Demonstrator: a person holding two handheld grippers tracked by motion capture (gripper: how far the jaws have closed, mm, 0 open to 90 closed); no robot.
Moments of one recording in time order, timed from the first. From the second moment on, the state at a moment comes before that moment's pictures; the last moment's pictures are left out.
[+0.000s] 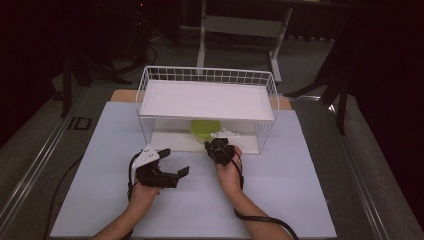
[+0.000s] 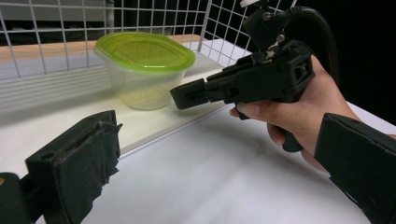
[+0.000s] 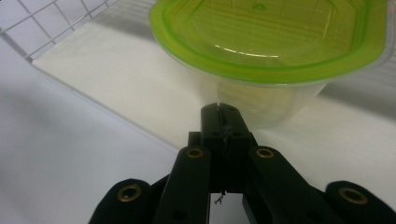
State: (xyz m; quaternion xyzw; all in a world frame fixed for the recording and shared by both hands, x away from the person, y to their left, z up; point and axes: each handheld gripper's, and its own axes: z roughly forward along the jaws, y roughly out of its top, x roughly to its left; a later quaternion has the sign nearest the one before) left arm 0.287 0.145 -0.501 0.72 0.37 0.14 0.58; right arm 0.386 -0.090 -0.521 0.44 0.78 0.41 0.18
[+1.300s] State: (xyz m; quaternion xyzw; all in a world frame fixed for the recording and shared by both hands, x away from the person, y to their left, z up) left arm 0.271 0.144 -0.486 0.73 0.33 0.13 0.58; right arm 0.315 -0.142 -0.485 0.39 0.78 0.47 0.14
